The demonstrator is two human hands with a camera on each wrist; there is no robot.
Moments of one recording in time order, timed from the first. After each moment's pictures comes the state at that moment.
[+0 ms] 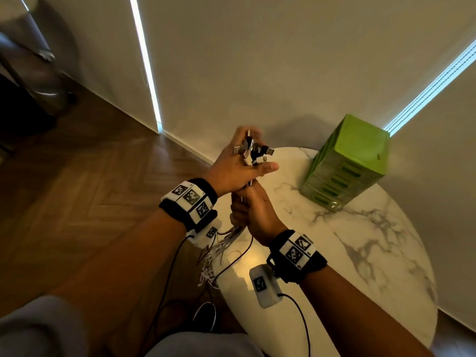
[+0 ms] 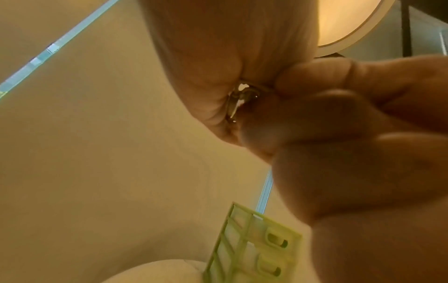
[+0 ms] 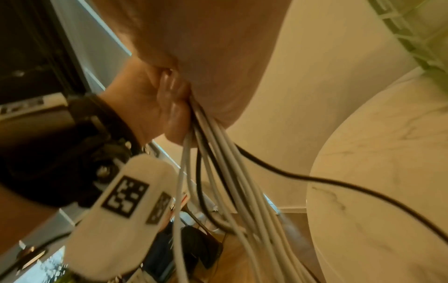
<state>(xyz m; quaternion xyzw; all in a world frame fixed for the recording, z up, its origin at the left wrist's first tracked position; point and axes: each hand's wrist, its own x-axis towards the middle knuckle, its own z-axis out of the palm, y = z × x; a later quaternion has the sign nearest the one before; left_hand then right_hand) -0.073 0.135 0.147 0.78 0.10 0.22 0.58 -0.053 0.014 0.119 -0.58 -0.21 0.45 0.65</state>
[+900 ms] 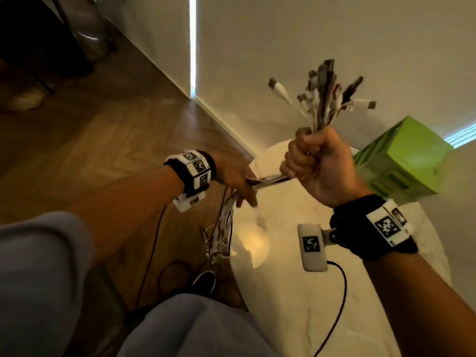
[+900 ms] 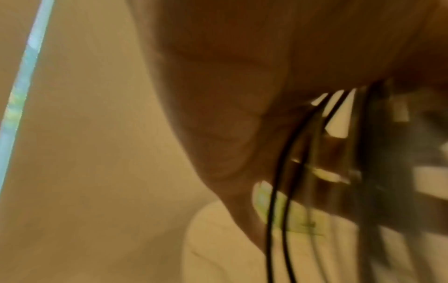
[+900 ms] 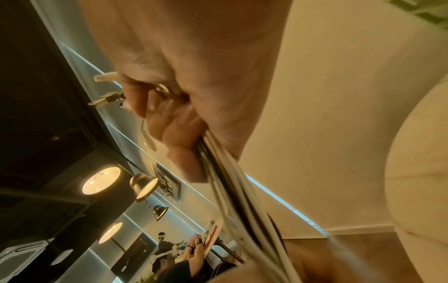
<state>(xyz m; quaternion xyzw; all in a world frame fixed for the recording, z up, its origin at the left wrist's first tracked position) -0.106 0.201 0.076 0.83 0.06 -0.28 0.48 -0.010 0.037 0.180 -0.46 -0.27 0.54 0.65</state>
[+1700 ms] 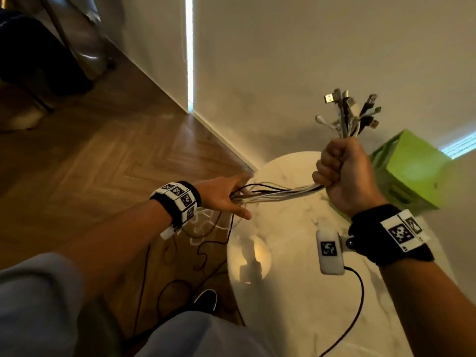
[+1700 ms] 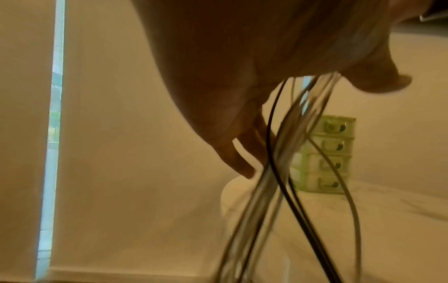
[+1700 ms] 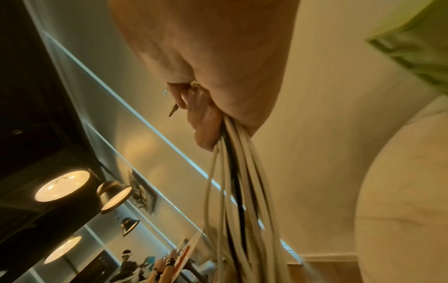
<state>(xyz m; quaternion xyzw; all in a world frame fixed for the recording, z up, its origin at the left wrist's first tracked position) -0.125 0.228 0.018 0.85 0.11 -0.10 0.50 0.044 0.040 0.177 -0.60 -0.15 0.39 0.68</state>
